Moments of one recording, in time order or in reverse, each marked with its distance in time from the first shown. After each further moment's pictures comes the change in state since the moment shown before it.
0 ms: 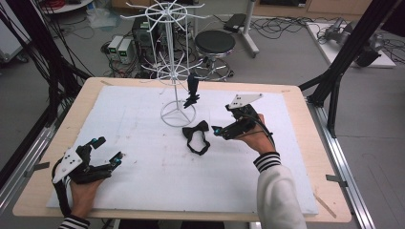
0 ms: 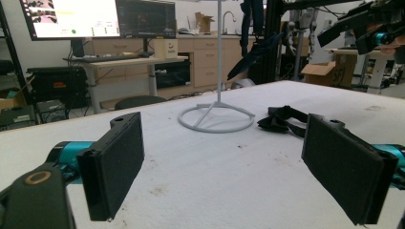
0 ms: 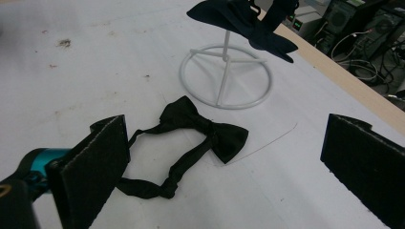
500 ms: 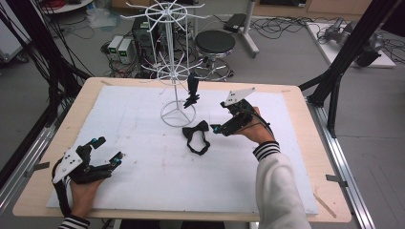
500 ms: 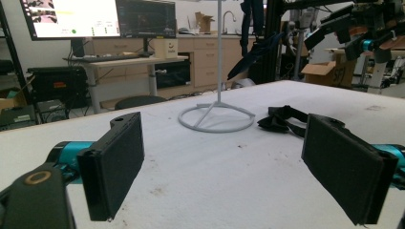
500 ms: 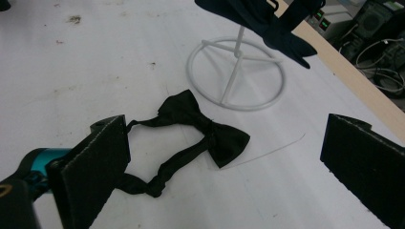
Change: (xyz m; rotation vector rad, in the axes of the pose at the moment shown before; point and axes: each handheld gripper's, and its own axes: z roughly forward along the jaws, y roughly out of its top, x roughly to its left) left arm 0.000 0.000 0.000 0.003 0.000 0.002; right arm -0.019 0.009 0.017 0.045 0.088 -0.106
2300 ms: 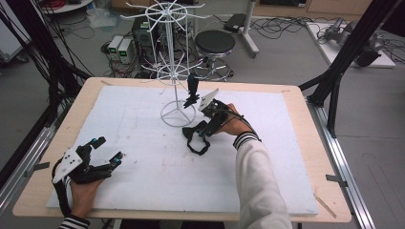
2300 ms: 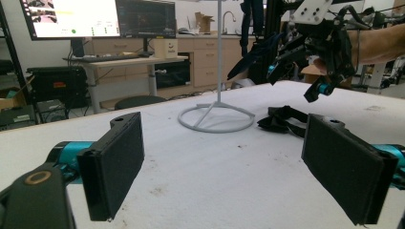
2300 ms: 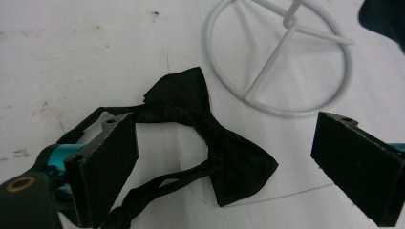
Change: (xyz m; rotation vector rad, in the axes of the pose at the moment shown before) left arm 0.000 0.000 0.000 -0.002 -0.001 -0.002; right arm -0.008 0.011 0.088 0.227 0.121 -0.161
